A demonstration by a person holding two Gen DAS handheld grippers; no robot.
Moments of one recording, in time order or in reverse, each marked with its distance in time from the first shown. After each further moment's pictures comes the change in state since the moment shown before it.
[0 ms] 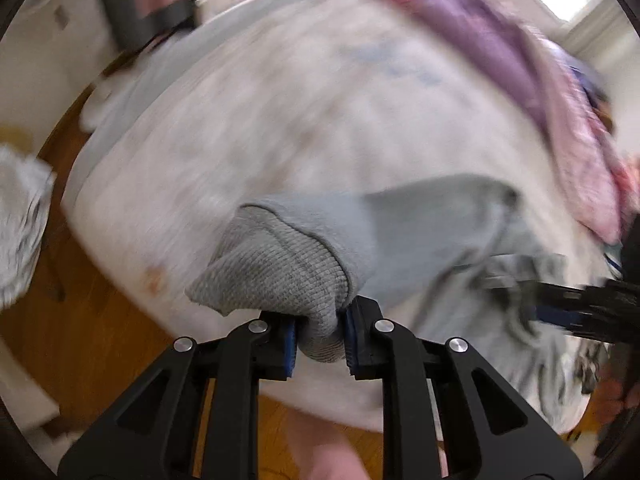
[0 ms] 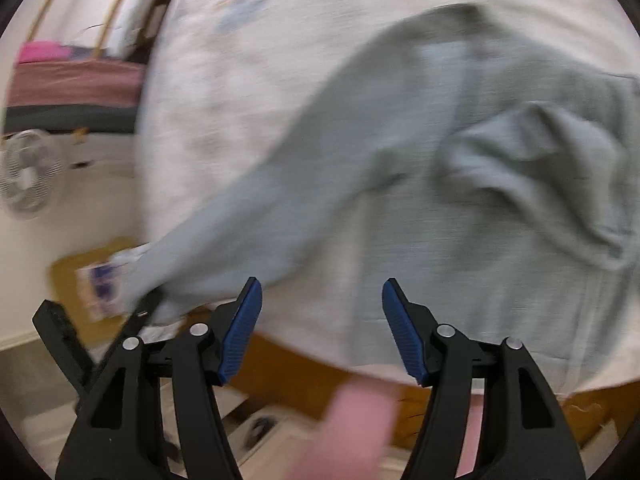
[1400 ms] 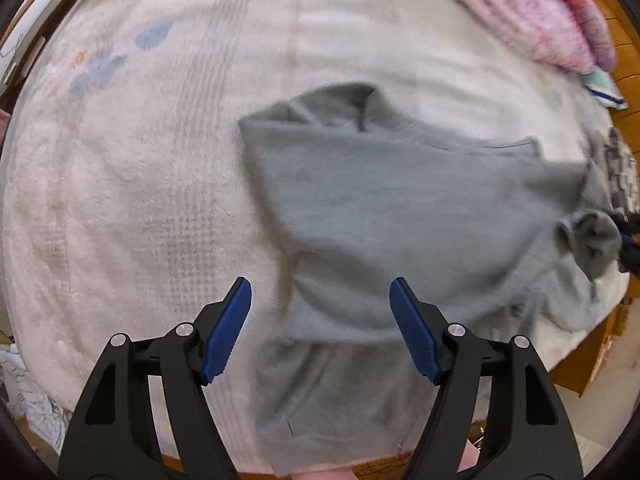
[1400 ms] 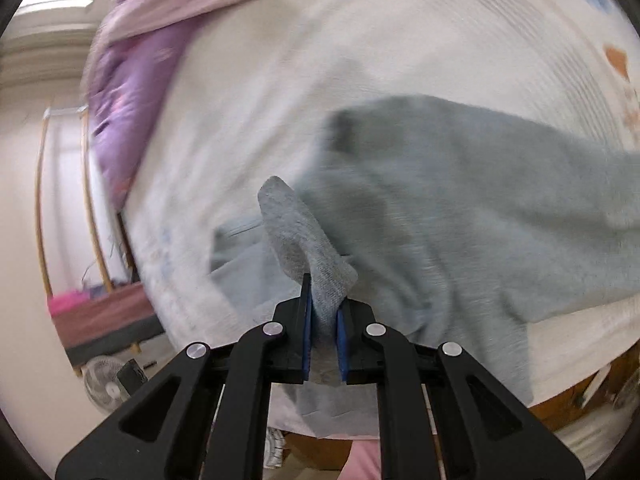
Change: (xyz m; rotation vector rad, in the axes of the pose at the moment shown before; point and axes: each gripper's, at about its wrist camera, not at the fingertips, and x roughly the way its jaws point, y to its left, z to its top) left arm 0.187 -0.281 0.019 0.509 0.304 0.004; right arm -0.173 -0.359 0.003 0.668 -0.377 0.067
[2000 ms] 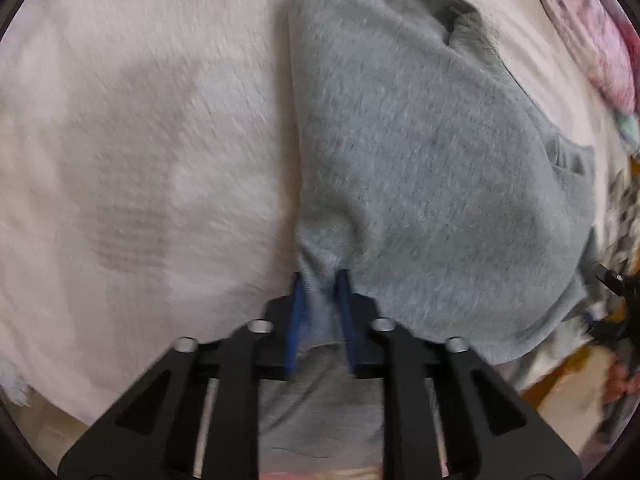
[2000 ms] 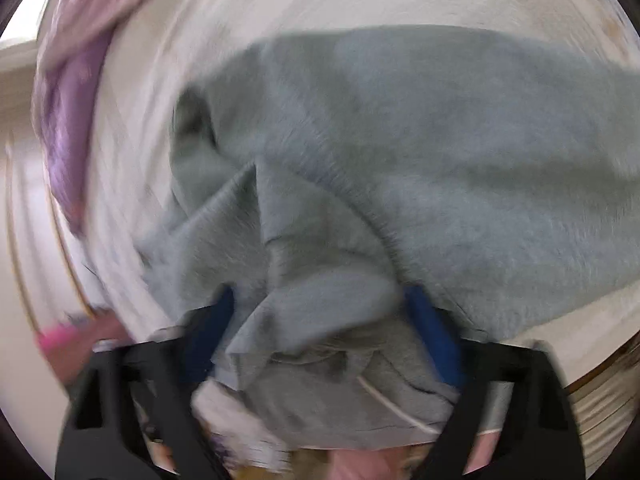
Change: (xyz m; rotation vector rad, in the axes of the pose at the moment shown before) left arm 0.082 0.043 -0.023 -0.174 0.152 -0.045; right arm 0.057 -0.040 -0.015 0.054 0.062 -0.087
